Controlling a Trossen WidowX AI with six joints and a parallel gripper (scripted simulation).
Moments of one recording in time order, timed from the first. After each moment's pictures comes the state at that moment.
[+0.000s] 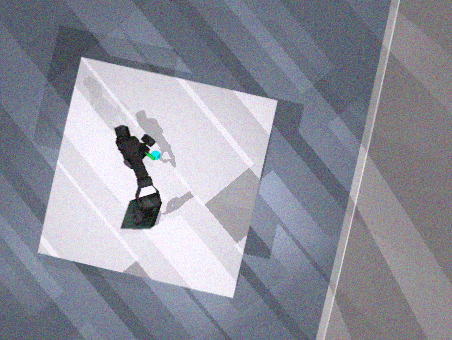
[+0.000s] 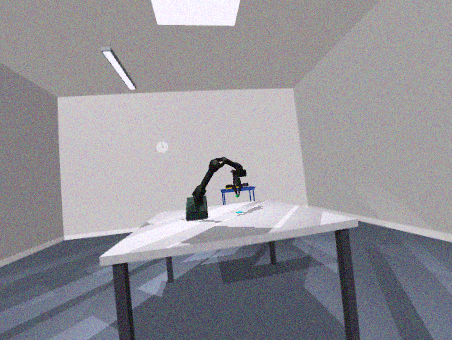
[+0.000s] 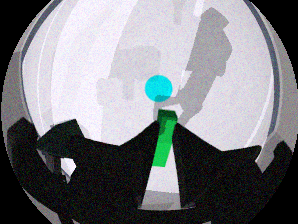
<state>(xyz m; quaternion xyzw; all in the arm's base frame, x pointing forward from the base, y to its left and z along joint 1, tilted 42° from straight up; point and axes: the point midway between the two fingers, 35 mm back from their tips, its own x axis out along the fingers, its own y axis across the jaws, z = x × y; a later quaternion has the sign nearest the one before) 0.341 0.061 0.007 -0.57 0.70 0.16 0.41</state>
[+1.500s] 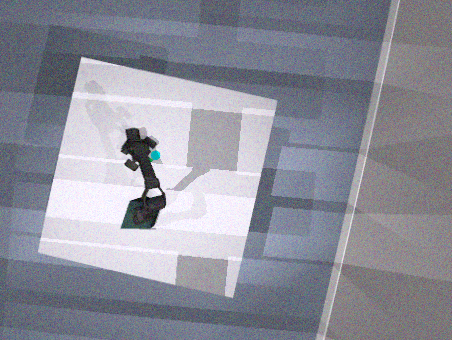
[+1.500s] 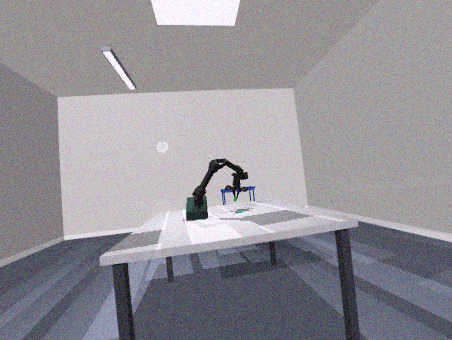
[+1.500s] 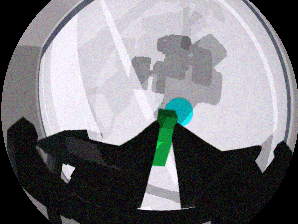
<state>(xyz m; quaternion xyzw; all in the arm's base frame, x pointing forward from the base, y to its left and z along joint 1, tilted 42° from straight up) 0.327 0.056 -0.018 -0.49 0.70 0.26 0.45</state>
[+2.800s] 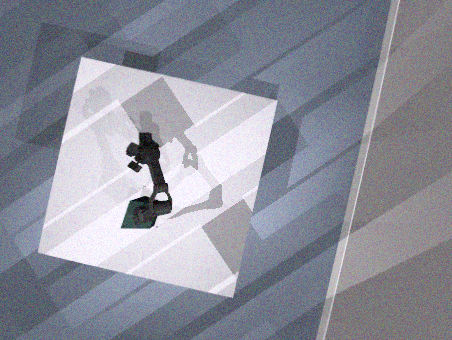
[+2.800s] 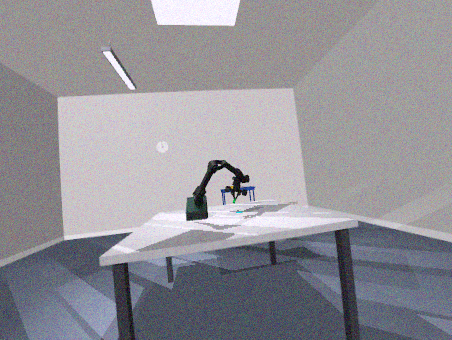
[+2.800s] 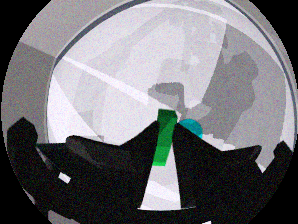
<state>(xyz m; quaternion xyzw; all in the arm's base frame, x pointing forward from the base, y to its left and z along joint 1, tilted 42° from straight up) 0.320 0.050 -0.030 -0.41 0.67 0.35 0.51</state>
